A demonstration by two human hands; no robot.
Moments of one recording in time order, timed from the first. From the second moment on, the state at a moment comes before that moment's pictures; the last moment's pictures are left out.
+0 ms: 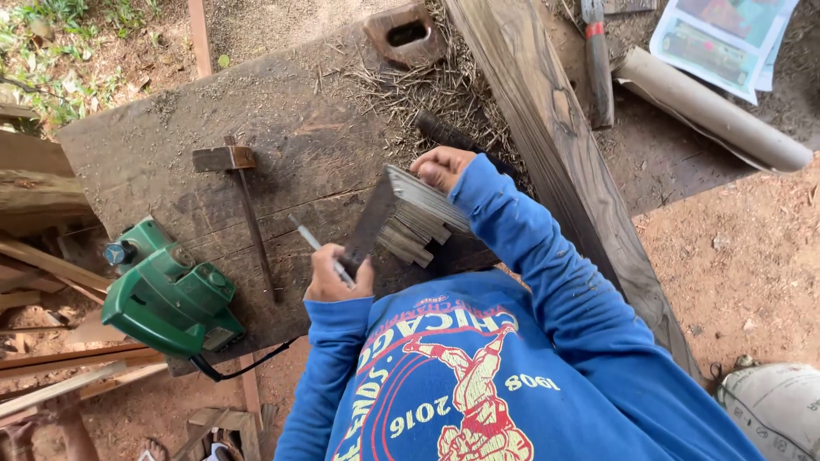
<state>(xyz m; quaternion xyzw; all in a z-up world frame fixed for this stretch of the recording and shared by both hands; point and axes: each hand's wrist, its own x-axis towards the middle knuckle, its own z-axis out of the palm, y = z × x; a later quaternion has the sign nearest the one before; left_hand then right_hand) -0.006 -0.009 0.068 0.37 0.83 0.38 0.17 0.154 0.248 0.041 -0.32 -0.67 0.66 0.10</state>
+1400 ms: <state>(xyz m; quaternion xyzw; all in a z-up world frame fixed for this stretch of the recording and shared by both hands) -0.020 0.002 0.057 0.58 0.73 0.36 0.08 0.235 0.192 0.057 -0.24 -0.93 0.27 -0.02</state>
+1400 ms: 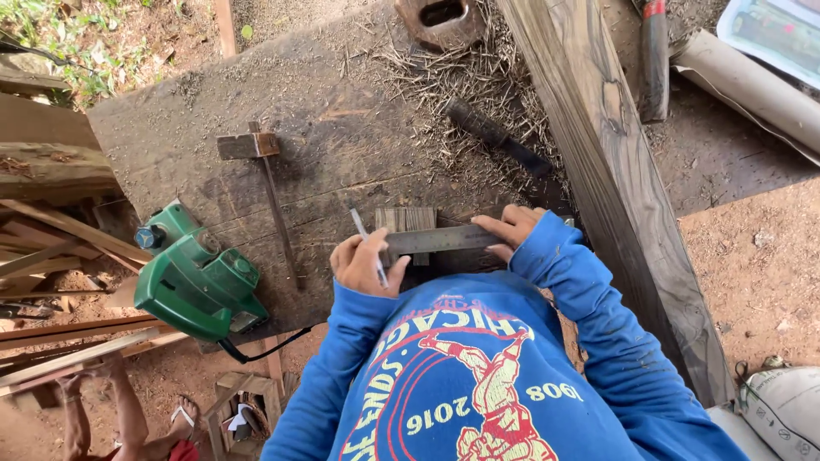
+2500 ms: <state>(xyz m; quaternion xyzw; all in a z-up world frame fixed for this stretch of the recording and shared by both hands) -0.063 0.030 0.059 0.60 0.74 0.26 0.15 0.254 0.203 0.021 -0.33 -0.90 0.26 -0.07</state>
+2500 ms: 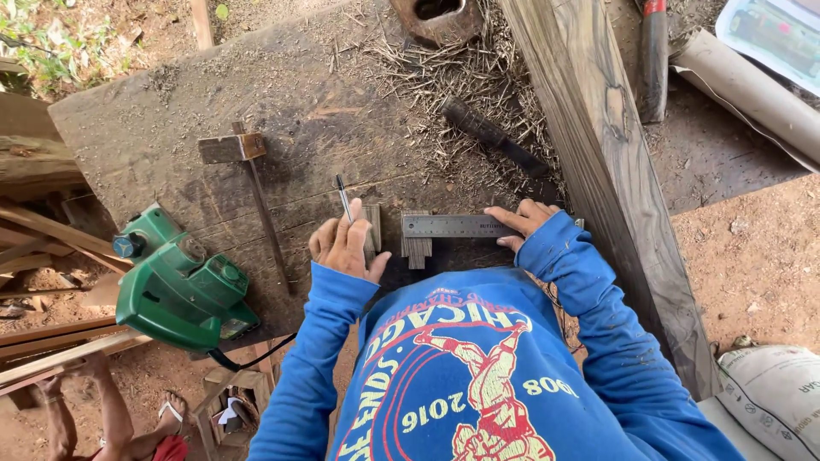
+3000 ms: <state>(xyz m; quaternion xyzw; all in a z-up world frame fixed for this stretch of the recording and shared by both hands) -0.025 0.024 0.035 0.48 0.73 0.40 0.27 0.250 0.207 0.018 -0.33 -0.91 0.25 -0.08</state>
